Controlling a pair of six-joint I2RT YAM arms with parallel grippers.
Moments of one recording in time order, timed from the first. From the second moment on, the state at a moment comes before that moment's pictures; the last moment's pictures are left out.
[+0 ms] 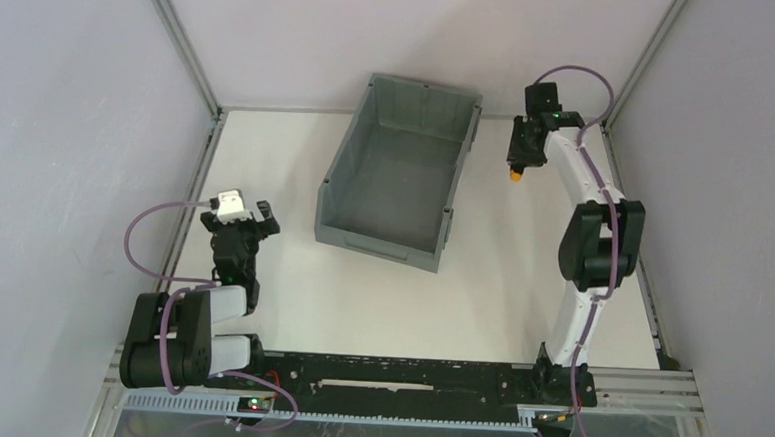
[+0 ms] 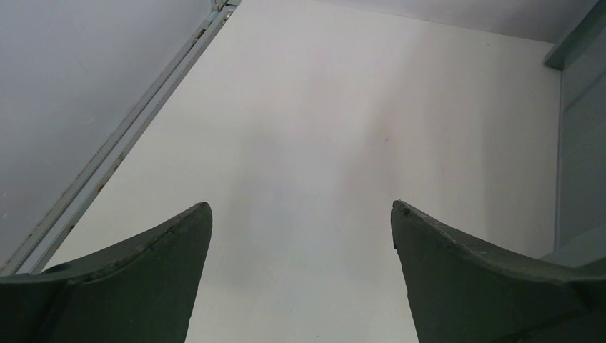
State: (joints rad) left arm 0.08 1.26 0.16 1.03 -0.15 -0.06; right arm 0.09 2.01 1.80 -0.78 0.10 0.22
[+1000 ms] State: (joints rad) left arm 0.08 1.26 0.16 1.03 -0.15 -0.06; right arm 0.19 1.72 2.30 -1.22 0.17 0.22
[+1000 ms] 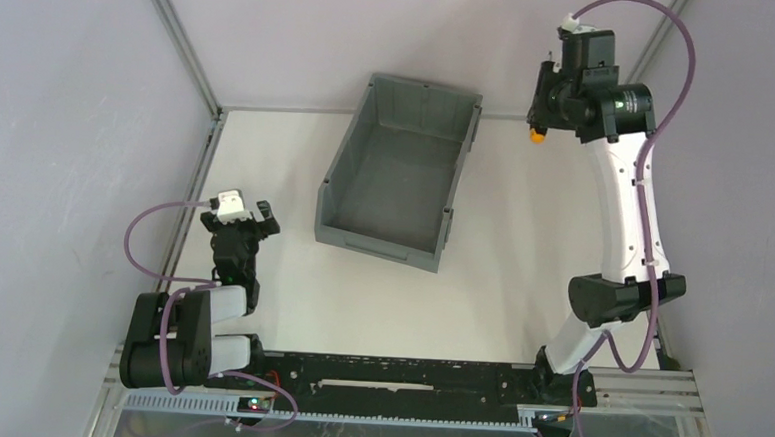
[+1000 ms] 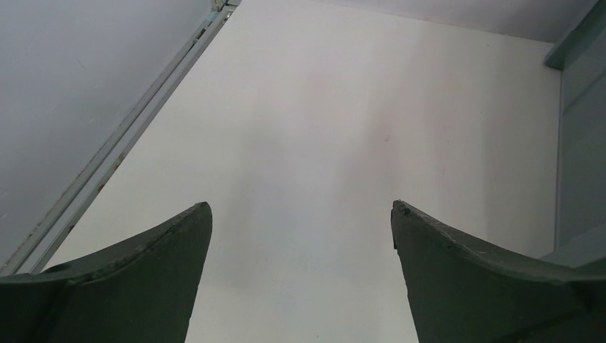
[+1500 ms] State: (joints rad) left arm 0.08 1.26 0.16 1.03 -0.15 -0.06; right arm 0.51 1.82 2.36 -1.21 0.23 0.31
